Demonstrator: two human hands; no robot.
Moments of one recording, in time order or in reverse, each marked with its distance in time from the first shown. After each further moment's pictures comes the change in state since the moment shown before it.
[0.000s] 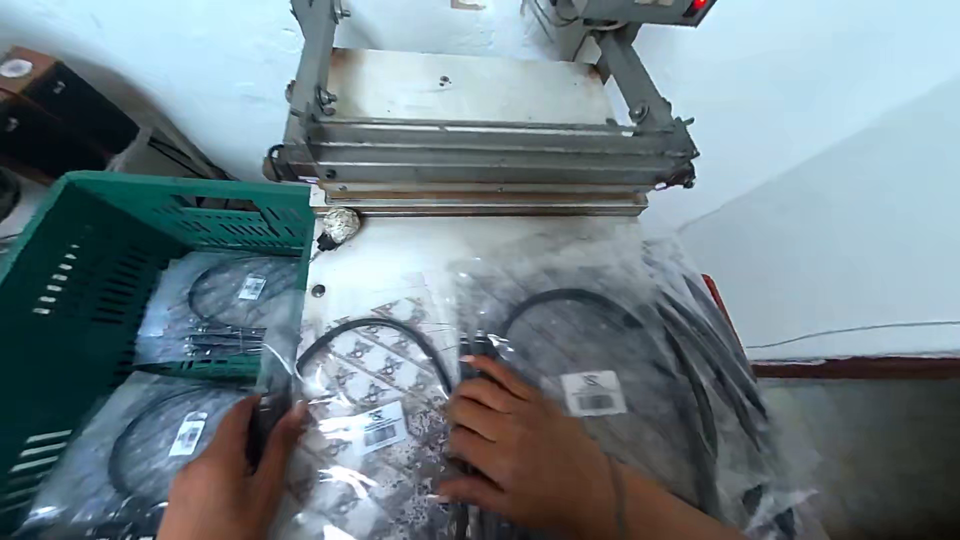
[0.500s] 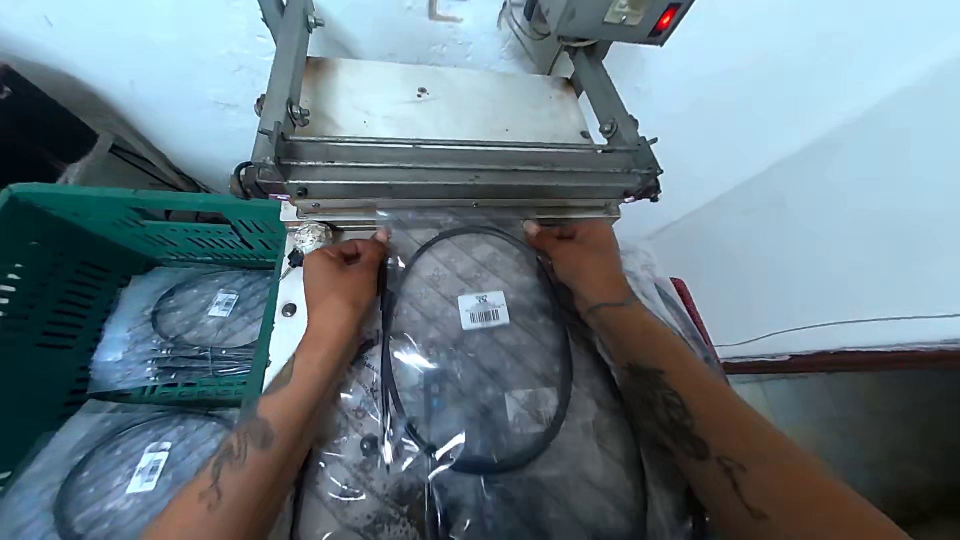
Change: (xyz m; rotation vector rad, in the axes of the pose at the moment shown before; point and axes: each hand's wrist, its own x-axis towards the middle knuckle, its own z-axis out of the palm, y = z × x) left_hand 0.159 0.124 0.066 -0.648 0.025 -0.040; right_hand 0.041 0.147 -0.074 0.421 0.460 1.269
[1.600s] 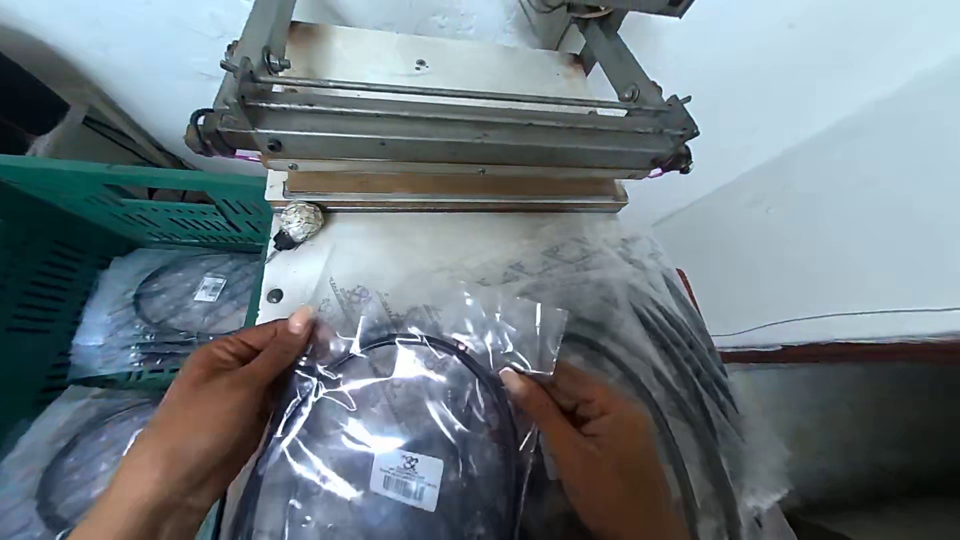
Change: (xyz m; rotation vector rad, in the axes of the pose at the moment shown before) left_hand -0.076 -0.025 -0.084 -0.276 -0.206 -0.144; right_hand -0.165 0.028 0.011 0.334 -0.071 -0.339
